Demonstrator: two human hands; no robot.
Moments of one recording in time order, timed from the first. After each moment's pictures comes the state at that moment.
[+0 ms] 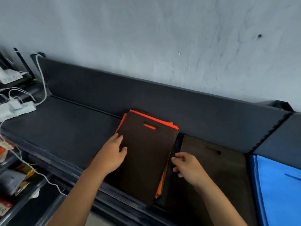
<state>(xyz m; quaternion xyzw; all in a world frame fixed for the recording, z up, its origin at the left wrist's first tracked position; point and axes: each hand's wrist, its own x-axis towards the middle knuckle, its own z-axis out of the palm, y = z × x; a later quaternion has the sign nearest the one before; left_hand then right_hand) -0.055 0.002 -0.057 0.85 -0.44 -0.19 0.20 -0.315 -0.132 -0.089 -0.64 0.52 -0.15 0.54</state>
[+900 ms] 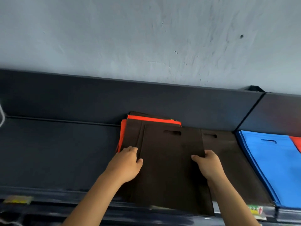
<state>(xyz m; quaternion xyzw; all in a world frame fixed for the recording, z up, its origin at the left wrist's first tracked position) 0.002 -0.001 -0.052 0.74 -0.63 -0.24 0.05 -0.285 -0.070 -0.082 -0.45 0.70 -0.32 0.45</state>
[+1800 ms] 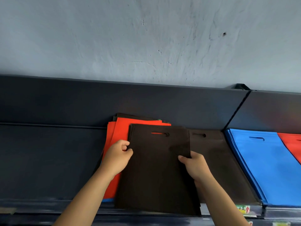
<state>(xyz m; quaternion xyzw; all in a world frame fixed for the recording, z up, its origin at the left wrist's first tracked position) -0.014 -0.040 -0.070 0.76 -0.46 -0.33 0.33 -0.293 -0.075 -0.077 -0.44 0.66 -0.30 0.53</state>
